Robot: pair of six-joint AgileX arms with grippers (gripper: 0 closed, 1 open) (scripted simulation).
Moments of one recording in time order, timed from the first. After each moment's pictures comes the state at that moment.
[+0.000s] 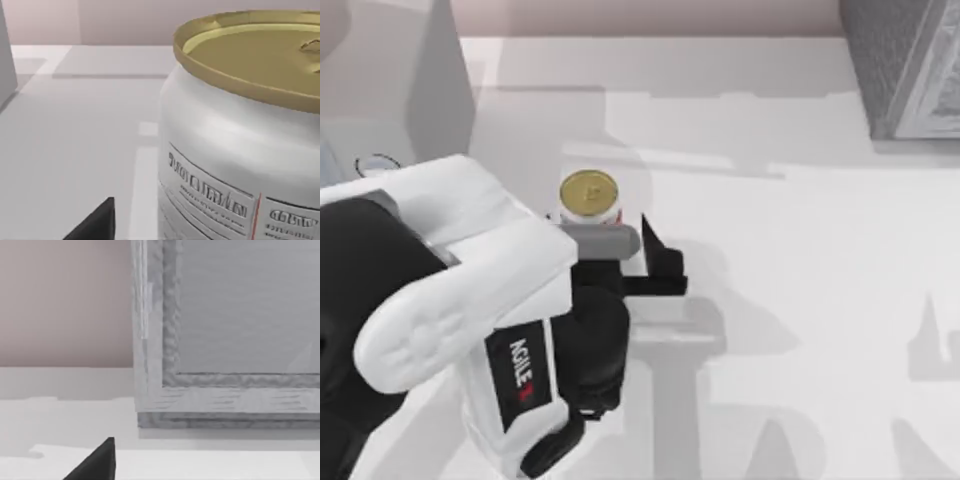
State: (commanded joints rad) left arm -0.79 2.33 0.69 1.51 -0.75 -0.08; right arm 0.00 0.00 0.00 0.00 0.00 0.00
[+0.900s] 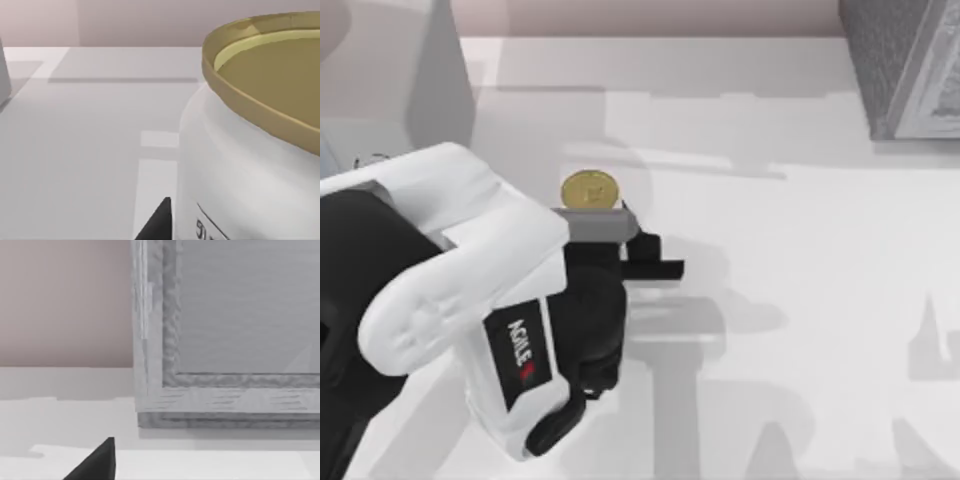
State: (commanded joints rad) left arm -0.75 2.35 0.75 1.48 -0.70 -0.07; right arm 0.00 0.00 0.00 0.00 0.00 0.00
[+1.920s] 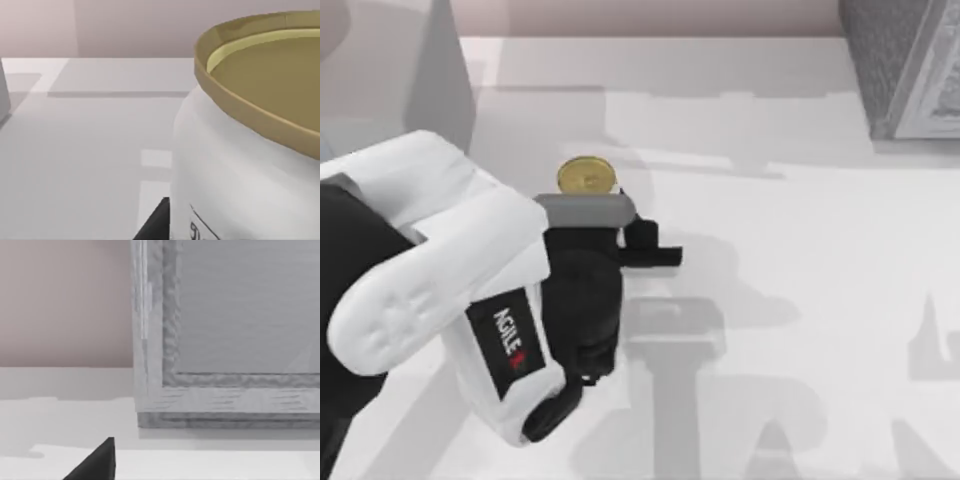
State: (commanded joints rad) left arm -0.73 2.30 0.75 1.43 -0.68 -0.07; right arm 0.00 0.00 0.00 0.00 0.00 0.00
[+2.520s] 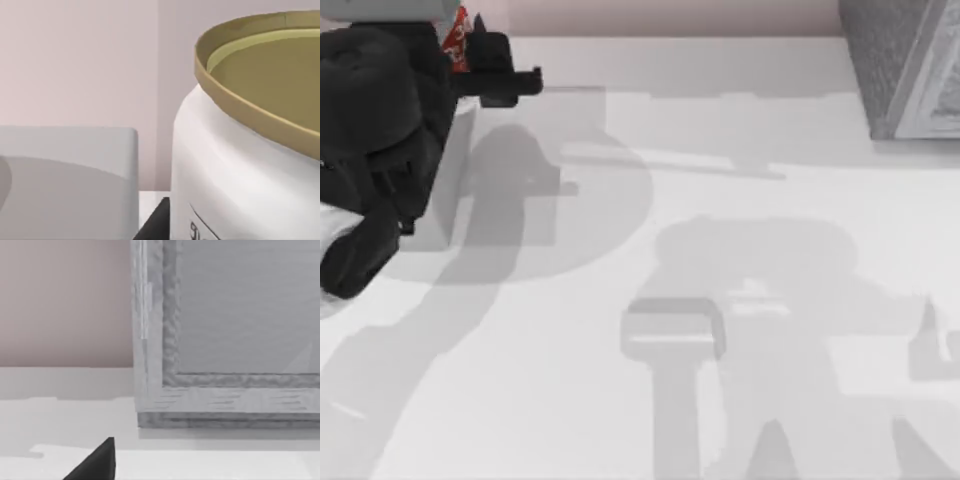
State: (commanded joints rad) left arm -0.40 1.45 0.74 0.63 -0.36 -0.05; right arm 0.00 0.00 0.00 0.00 0.00 0.00
